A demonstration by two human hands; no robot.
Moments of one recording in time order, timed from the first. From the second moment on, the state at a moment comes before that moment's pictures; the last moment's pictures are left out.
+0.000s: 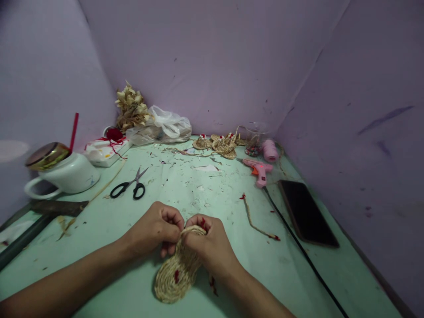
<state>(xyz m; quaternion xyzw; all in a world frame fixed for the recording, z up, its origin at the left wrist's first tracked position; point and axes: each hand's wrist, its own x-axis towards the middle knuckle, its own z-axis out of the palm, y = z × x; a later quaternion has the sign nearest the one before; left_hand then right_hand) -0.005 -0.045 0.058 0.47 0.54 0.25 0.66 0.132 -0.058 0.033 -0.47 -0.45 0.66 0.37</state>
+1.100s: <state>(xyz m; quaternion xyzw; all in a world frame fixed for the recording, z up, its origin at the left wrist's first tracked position) -0.007 -0.037 0.058 0.52 0.56 0.29 0.58 0.161 -0.045 0.046 -0.50 -0.52 0.50 0.48</state>
